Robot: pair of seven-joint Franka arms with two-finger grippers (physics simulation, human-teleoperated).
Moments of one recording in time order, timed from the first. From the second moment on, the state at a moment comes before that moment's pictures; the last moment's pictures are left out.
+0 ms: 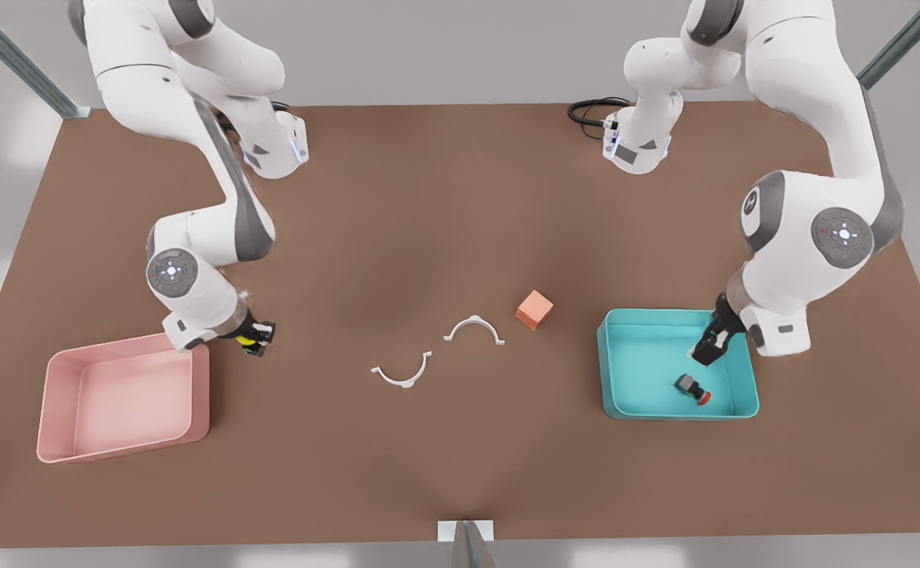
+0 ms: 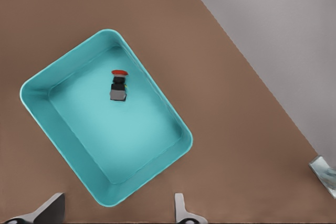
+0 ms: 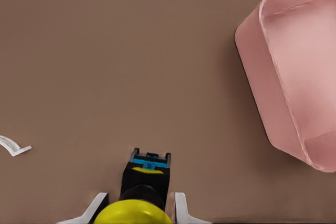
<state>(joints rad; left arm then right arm) -0.05 0.31 -0.15 -1.33 0.03 1.72 -1.02 -0.16 0.29 0.32 -1.82 -0.15 2.05 0.40</state>
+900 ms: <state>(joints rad) -0.21 0.24 -0.05 -1.23 0.05 1.40 -0.24 -0.04 0.23 0.27 -1.40 -0.17 1.66 -0.11</state>
